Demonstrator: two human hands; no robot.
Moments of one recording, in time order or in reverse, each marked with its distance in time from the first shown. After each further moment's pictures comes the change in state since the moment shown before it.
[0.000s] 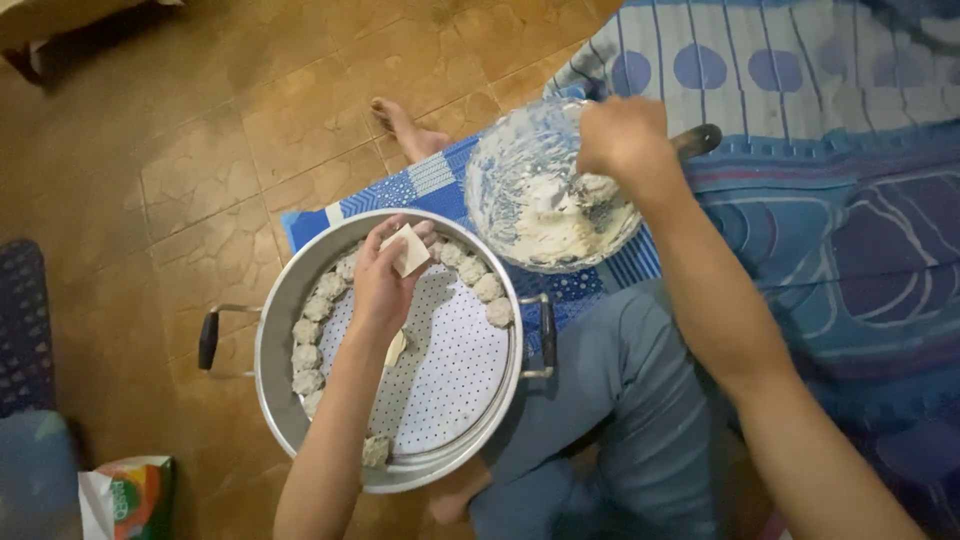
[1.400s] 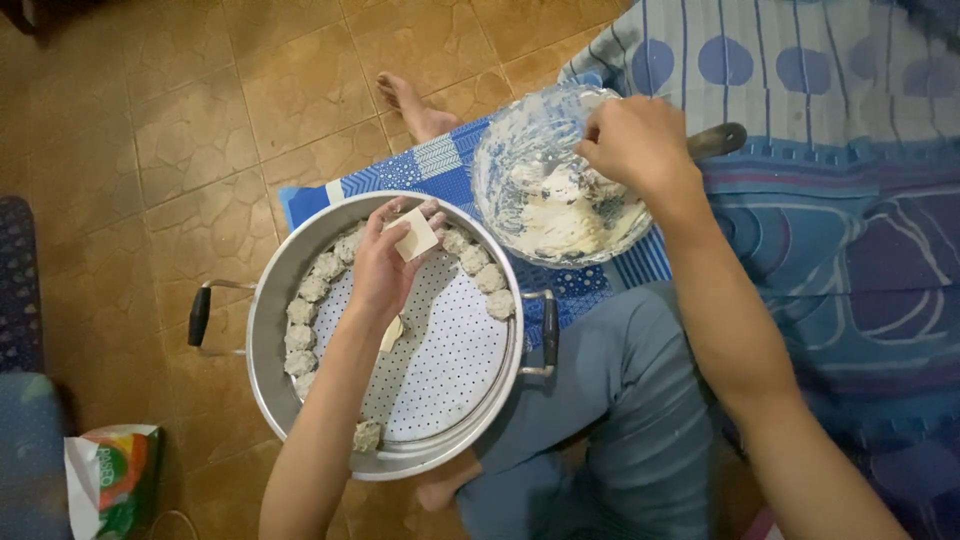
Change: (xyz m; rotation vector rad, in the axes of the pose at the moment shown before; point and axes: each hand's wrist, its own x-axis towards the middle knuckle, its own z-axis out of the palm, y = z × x) left_hand 0.002 0.002 -0.002 -0.023 -0.030 -0.044; right_hand -0.011 0.001 0.021 0.159 0.239 -0.088
